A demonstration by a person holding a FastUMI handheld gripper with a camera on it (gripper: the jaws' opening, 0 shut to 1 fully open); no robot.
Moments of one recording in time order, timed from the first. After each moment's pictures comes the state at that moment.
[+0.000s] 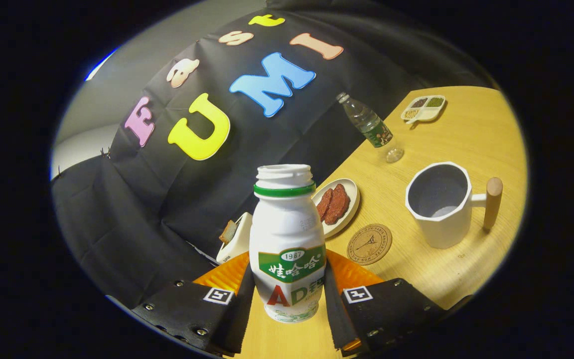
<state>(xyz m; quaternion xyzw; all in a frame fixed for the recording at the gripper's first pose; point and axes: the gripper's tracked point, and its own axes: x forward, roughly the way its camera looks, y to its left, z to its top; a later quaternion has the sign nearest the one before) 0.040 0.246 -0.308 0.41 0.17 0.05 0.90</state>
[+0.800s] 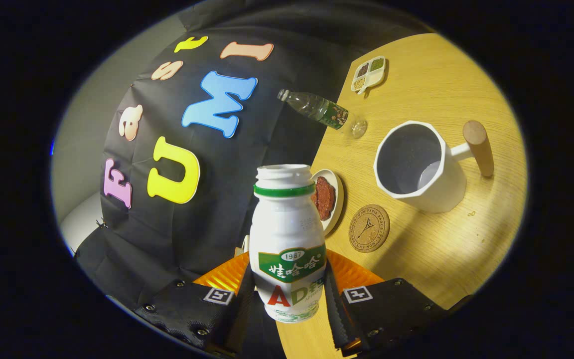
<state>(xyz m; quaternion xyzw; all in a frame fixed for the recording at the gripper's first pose) 0.055 0.225 -0.318 0.56 0.17 -0.01 0.81</state>
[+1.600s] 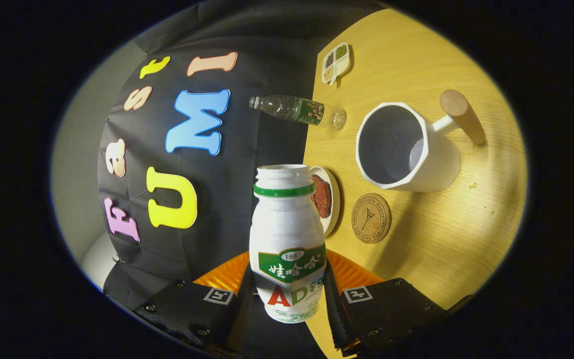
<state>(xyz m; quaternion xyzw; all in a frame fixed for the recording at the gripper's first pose) 0.062 0.217 -0.321 0.65 0.16 -0.03 0.74</state>
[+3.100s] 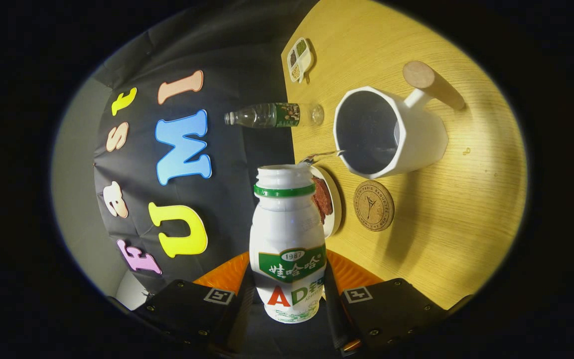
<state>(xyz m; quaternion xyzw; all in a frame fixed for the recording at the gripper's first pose) 0.066 0.207 -0.315 0.73 0.15 -0.05 0.66</state>
